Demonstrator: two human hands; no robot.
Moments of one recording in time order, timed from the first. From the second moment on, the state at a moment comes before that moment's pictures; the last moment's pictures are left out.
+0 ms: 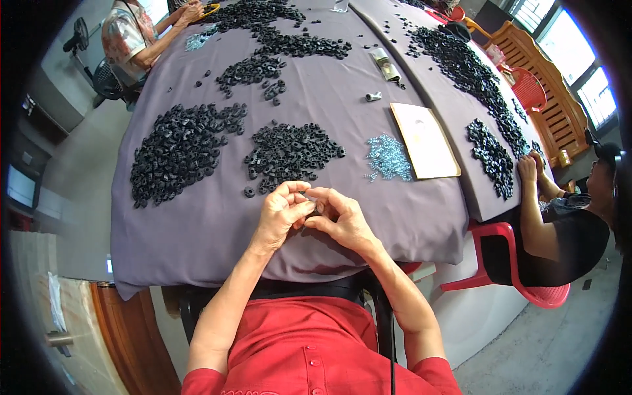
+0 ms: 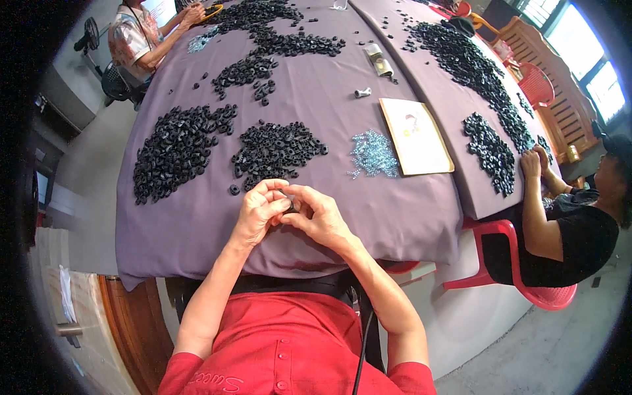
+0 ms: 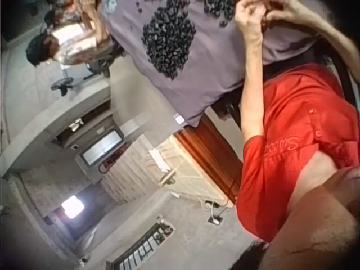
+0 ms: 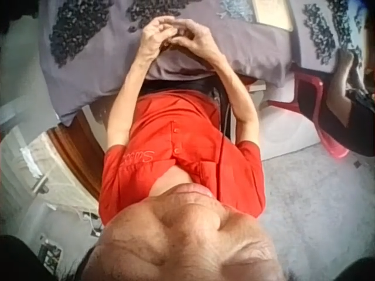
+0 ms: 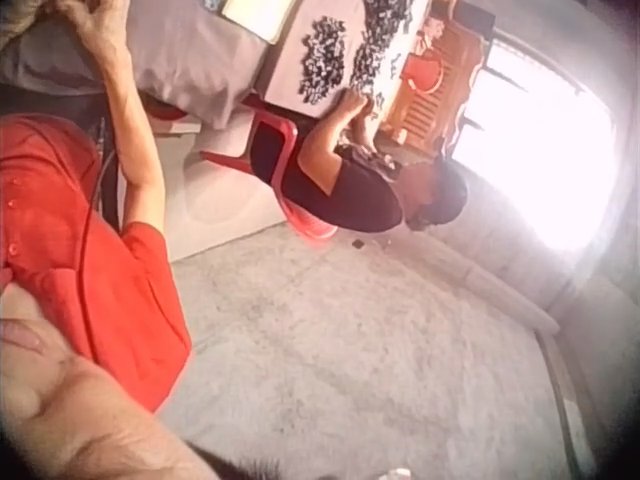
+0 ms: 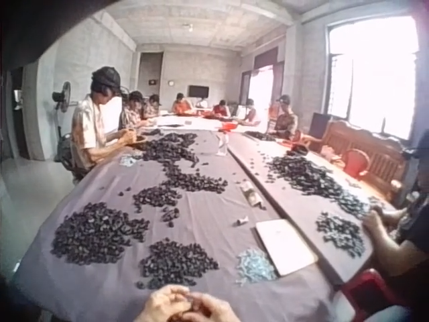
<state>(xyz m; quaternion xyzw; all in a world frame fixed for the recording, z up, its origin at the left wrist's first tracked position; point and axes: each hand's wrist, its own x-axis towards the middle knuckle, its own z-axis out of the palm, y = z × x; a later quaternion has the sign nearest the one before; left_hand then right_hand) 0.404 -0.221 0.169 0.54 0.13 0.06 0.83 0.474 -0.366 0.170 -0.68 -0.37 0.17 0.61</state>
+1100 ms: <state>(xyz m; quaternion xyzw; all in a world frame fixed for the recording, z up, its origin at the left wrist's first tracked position) 0.407 -0.234 0.162 0.28 0.16 -0.03 0.95 0.471 -0.365 0.170 -0.59 -0.30 0.25 0.71</state>
